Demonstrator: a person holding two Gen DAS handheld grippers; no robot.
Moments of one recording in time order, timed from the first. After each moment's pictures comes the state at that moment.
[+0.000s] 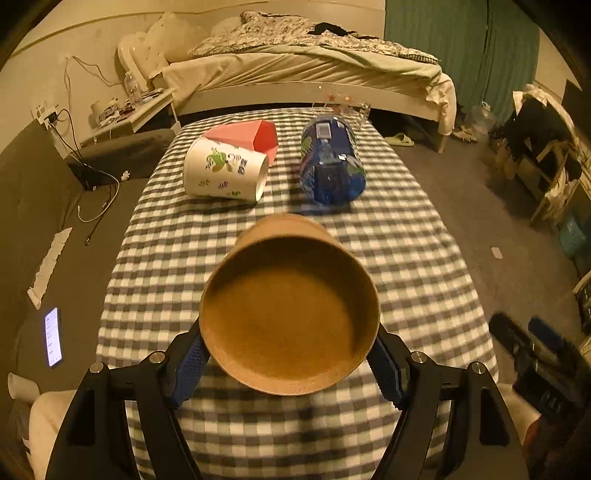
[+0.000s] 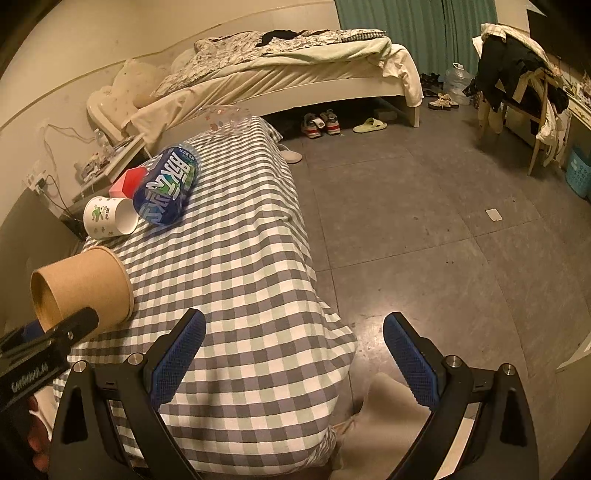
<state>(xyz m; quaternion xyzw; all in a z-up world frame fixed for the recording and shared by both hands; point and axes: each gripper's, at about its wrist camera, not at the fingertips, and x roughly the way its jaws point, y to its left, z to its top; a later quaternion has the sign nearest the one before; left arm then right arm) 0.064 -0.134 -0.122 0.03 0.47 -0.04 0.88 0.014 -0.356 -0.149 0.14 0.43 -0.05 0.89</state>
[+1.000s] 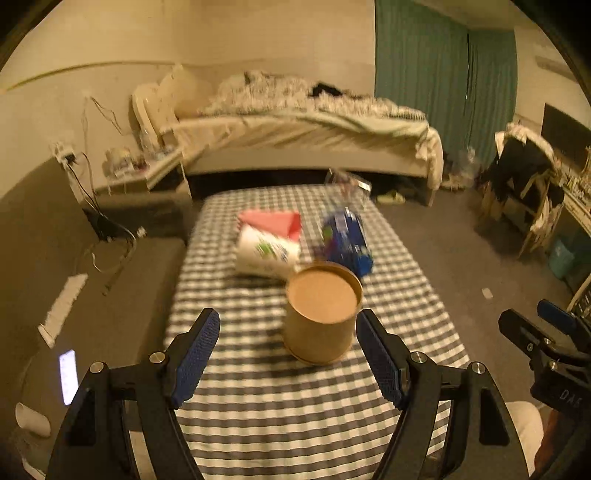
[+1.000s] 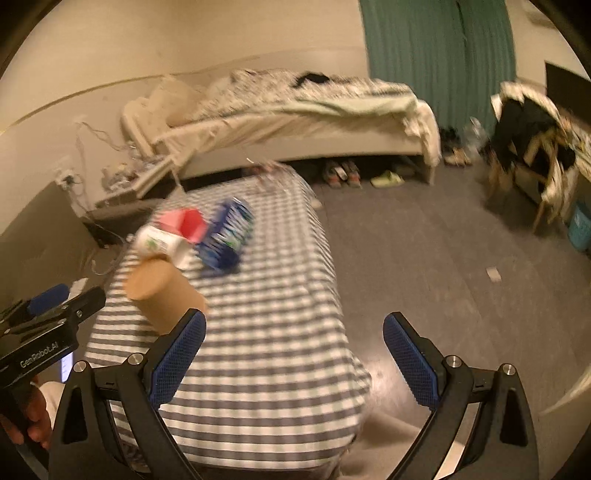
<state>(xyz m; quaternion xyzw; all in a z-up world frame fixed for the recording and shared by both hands) 0.023 -0.078 -0.042 0.02 0.35 -0.06 0.94 -0.003 -0.308 -0.058 0.07 0.35 -0.02 0.93</state>
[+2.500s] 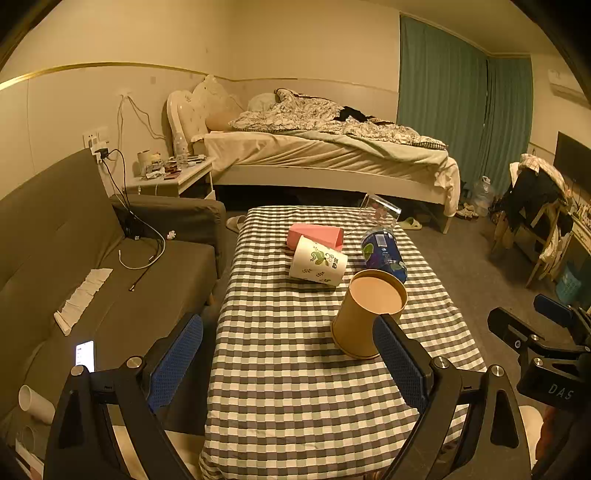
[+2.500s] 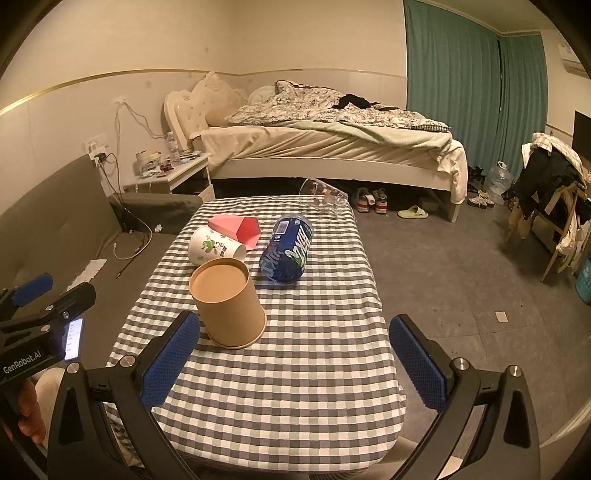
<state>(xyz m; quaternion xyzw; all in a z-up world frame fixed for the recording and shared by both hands) -0.004 -0.018 -0.041 -0.01 0.32 -0.02 0.95 -0.010 -0.238 -0.041 0.01 0.33 0.02 0.94</state>
